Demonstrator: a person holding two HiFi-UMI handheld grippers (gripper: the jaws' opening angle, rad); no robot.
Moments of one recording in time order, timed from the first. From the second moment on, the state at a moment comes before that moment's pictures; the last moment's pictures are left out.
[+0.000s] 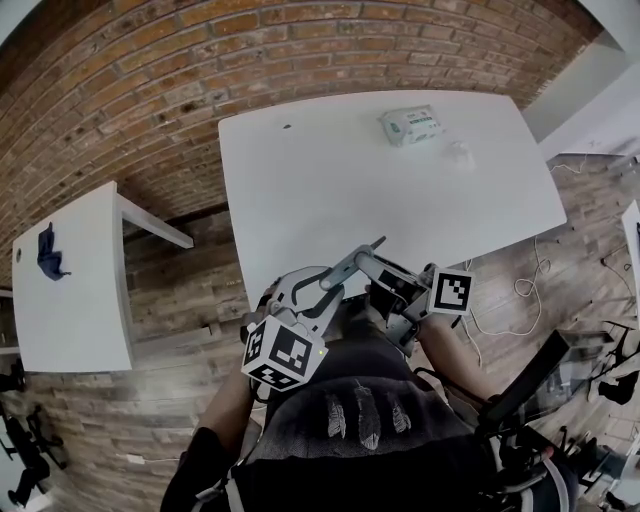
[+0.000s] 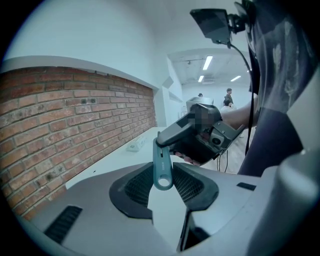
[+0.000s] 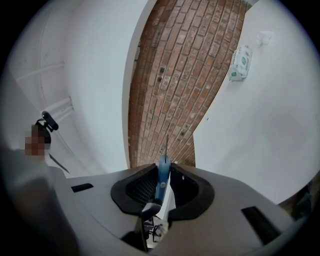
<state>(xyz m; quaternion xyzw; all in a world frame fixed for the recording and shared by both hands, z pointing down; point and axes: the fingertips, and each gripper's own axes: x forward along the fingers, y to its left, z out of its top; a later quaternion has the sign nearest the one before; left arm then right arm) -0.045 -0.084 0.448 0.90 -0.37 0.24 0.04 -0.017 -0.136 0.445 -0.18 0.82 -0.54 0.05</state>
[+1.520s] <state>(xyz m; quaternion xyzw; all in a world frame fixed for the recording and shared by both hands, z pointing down) -0.163 -0.100 0.421 0.86 -0.49 0.10 0.11 0.028 -0.159 0.396 -0.27 0.86 -0.44 0.09</state>
